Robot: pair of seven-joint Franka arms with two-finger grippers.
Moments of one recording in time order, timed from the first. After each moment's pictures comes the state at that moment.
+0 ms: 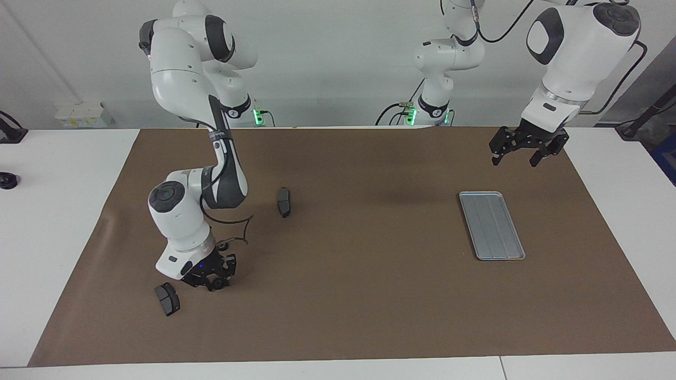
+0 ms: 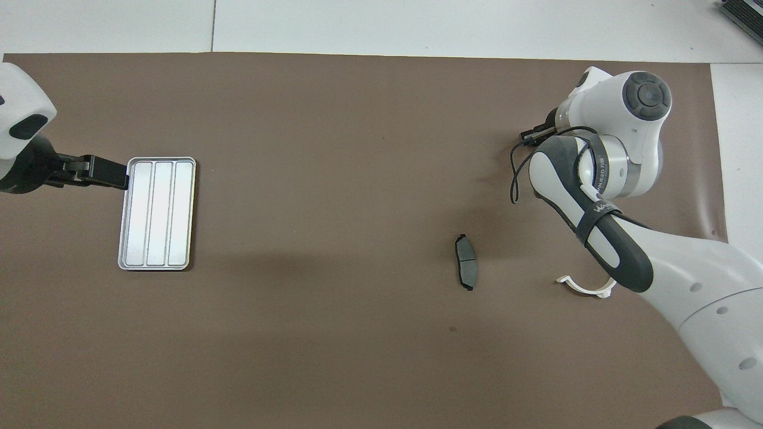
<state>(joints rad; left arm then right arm) 0.01 0.00 -0.09 -1.68 -0.03 1.73 0.04 0.03 0.64 0.04 -1.55 0.00 2.38 -0.24</state>
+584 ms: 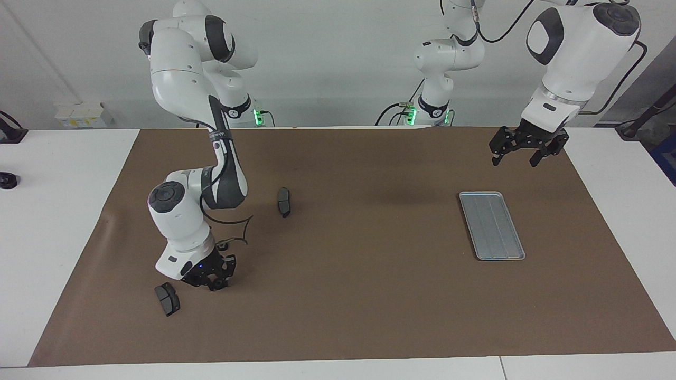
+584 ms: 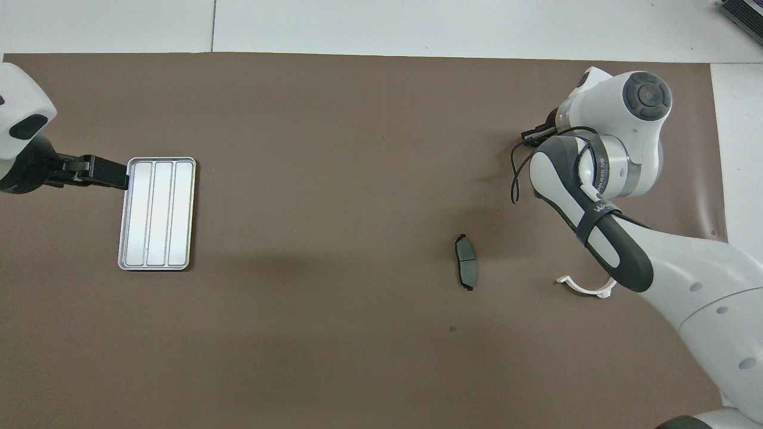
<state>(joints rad) 0.01 0.00 -0.09 -1.68 -0.03 1.73 0.04 0.03 0.64 0.04 -1.55 0.00 2.38 -0.24</state>
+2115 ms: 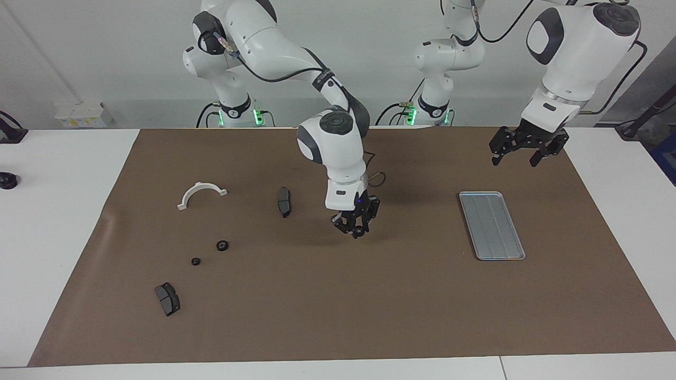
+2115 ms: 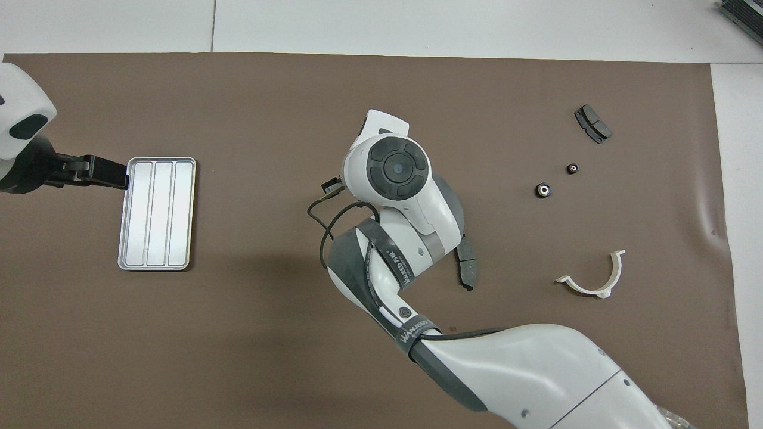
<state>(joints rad) 0.01 0.00 -0.09 -1.68 -0.03 1.73 0.04 0.58 0.59 0.05 -1.46 0.00 2.35 0.14</state>
